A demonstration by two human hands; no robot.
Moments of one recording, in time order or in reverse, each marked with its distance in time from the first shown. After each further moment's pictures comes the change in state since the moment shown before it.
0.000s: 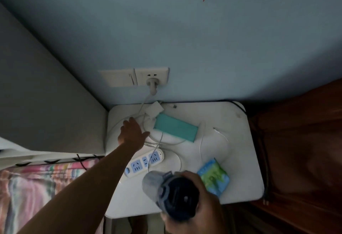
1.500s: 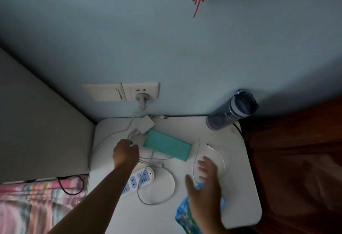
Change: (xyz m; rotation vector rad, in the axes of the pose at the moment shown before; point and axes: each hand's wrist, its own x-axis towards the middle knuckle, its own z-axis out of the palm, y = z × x) left_hand -0.004 0.015 0.017 -0.662 0.125 -0.209; right_hand 0.095 0.065 -0.007 0.022 0.420 0.054
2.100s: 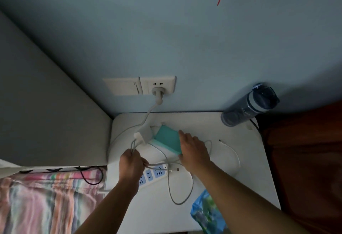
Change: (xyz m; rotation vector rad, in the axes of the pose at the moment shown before) left_hand -0.046 -0.028 -0.028 -0.425 -0.025 -0.138; right_hand 0.081 -0.020 0.075 -0.930 -0.565 -0.448
